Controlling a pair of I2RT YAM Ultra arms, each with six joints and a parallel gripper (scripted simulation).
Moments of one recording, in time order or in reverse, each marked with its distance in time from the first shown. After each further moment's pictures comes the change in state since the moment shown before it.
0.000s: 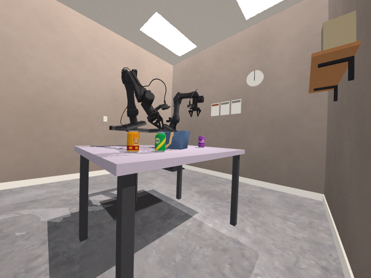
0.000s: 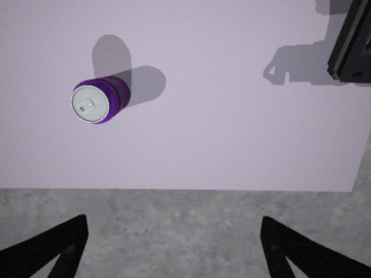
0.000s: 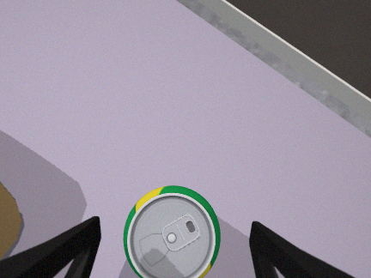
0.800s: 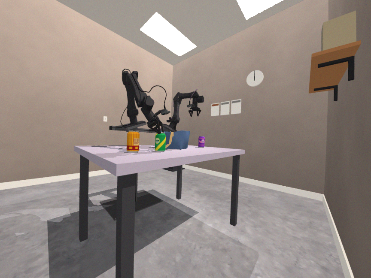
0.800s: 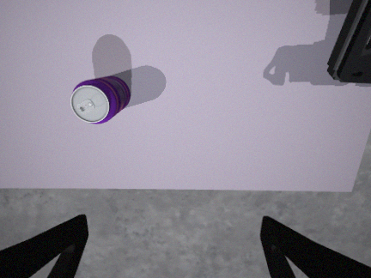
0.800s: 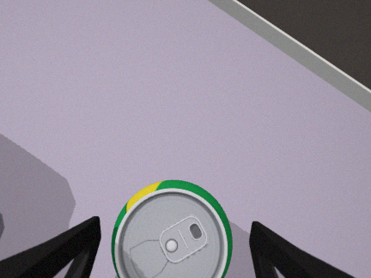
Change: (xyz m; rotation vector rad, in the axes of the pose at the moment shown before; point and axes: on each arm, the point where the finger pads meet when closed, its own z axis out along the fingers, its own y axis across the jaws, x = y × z) left arm 0.000 0.000 0.000 0.000 0.000 0.000; right arm 0.019 0.001 0.026 0.000 0.003 0.003
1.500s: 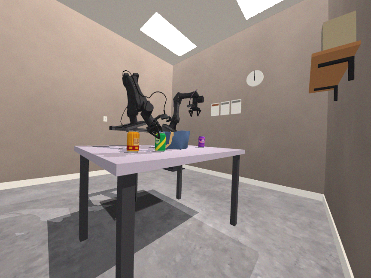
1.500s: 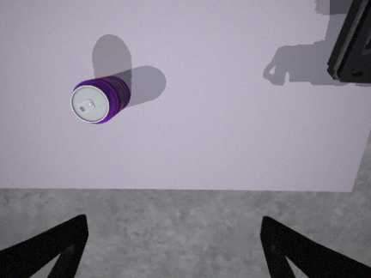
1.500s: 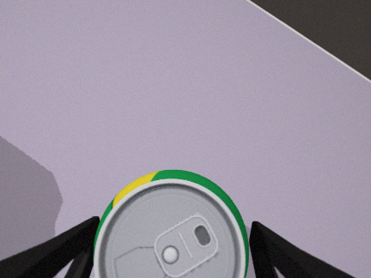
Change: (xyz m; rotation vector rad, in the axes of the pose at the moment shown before) left arm 0.000 0.000 0.000 0.000 0.000 0.000; right arm 0.018 0.001 0.023 -0.003 0.004 0.003
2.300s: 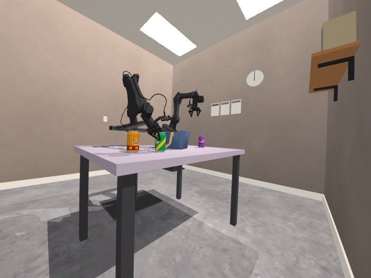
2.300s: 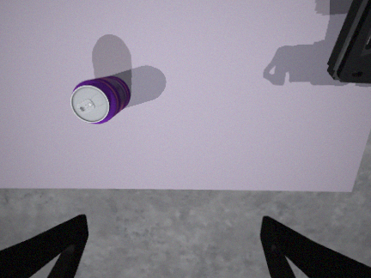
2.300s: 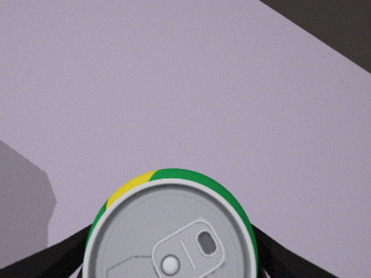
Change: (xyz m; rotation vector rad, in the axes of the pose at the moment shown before) left arm 0.000 0.000 0.000 0.000 0.000 0.000; right arm 0.005 0.000 0.009 0.001 -0.003 -0.003
